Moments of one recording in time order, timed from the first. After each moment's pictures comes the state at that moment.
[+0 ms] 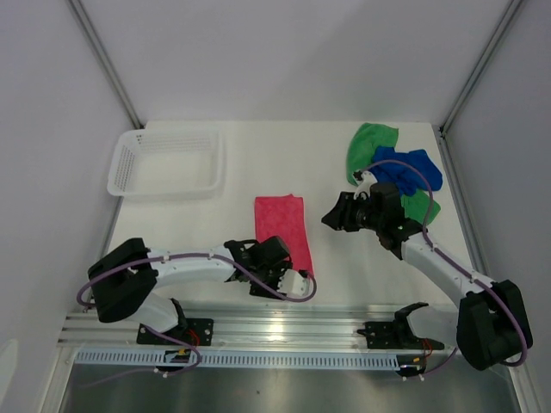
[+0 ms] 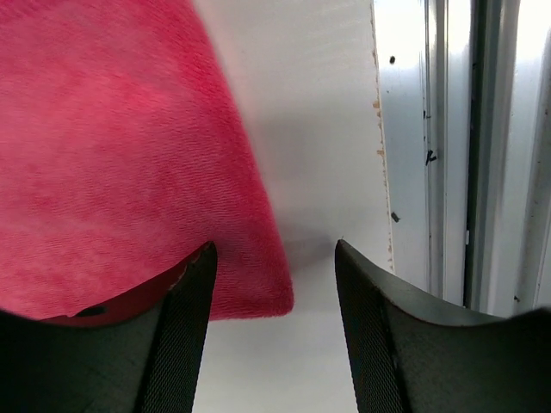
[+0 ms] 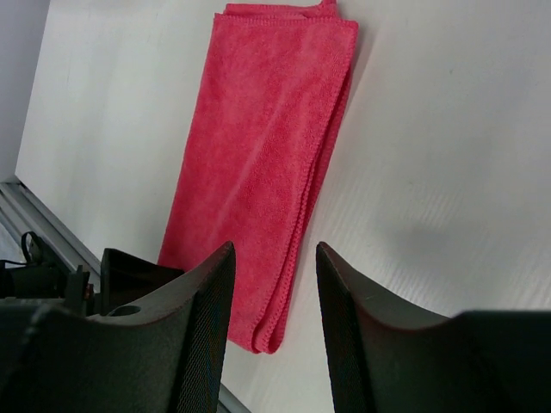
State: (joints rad) left arm -1.07 1.45 0.77 -0.48 0.16 0.70; right arm 0.38 1.20 0.69 -0.04 -0.40 0.44
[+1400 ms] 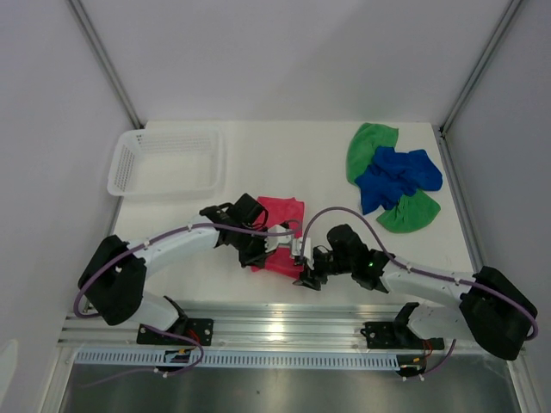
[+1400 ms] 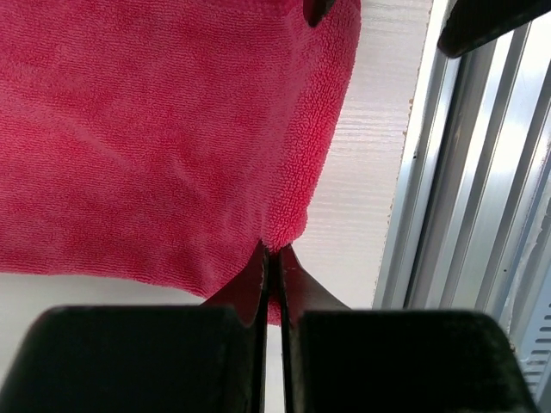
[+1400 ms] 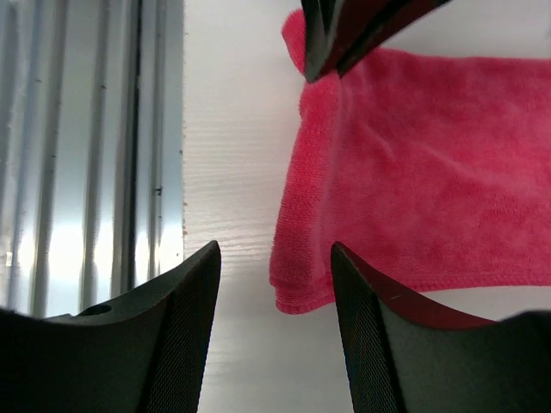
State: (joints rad) left arm -0.72 1.44 0.91 -0.66 0.48 0.60; right arm 0.86 1.18 0.48 0.12 -0.56 -0.41
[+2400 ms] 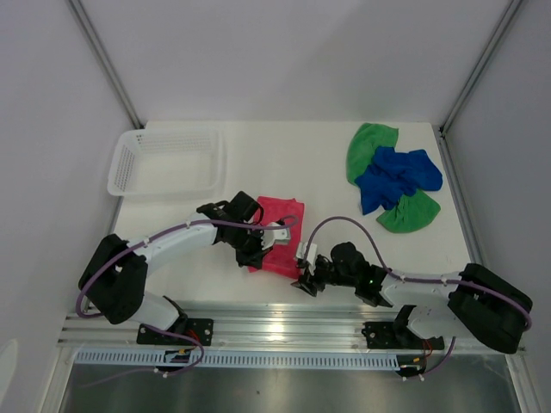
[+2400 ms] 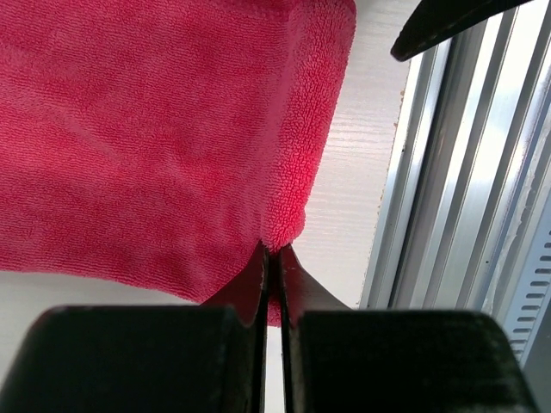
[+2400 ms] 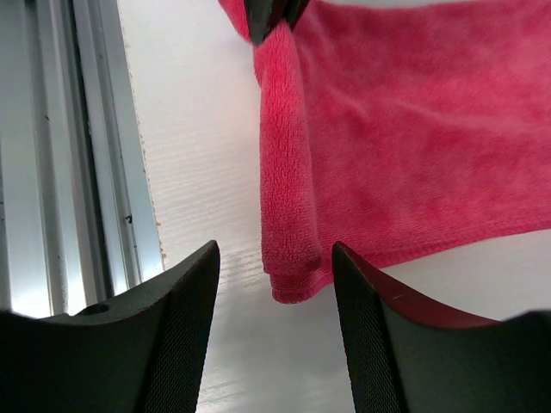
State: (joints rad) left arm -0.67 1.45 0.91 -0.70 0.54 0.60; right arm 0.95 1.21 0.29 0.49 -0.32 -0.19
